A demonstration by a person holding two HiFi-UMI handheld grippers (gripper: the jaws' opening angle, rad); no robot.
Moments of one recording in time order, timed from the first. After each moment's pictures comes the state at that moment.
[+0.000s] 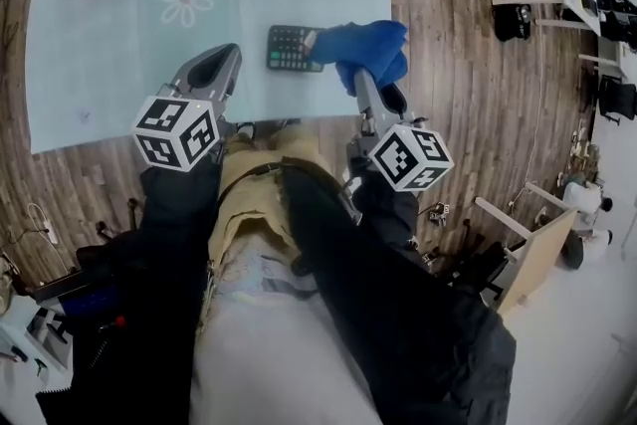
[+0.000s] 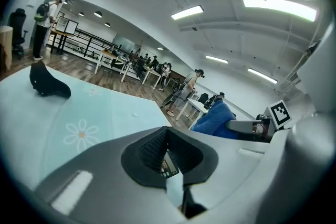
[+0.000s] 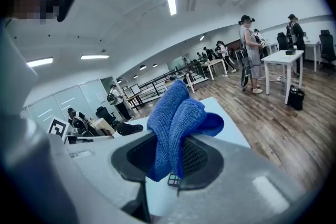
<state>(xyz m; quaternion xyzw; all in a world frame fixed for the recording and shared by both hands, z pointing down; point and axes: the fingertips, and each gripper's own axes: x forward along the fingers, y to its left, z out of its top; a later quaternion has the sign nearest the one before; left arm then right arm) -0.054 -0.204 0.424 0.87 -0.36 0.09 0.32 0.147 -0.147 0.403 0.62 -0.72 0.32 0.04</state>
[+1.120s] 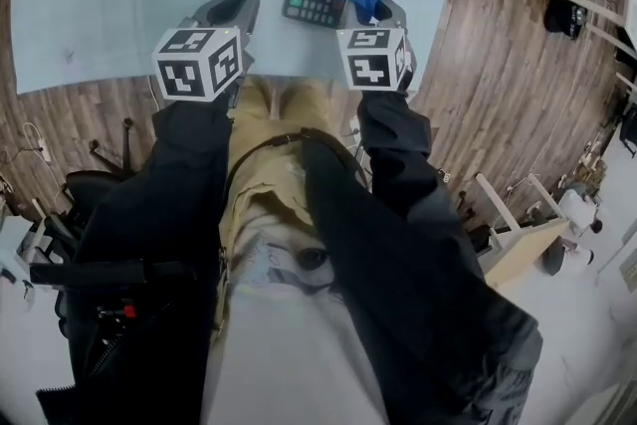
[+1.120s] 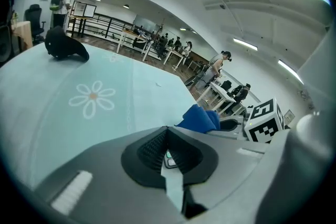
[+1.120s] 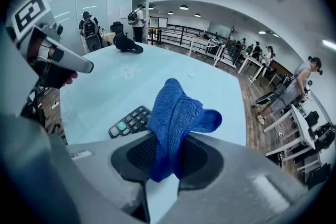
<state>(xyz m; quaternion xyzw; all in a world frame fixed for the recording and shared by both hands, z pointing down) -0.042 -0.214 0.566 0.79 -0.42 0.19 0.40 0.127 -0.206 0.618 0.49 -0.72 0.21 0.45</state>
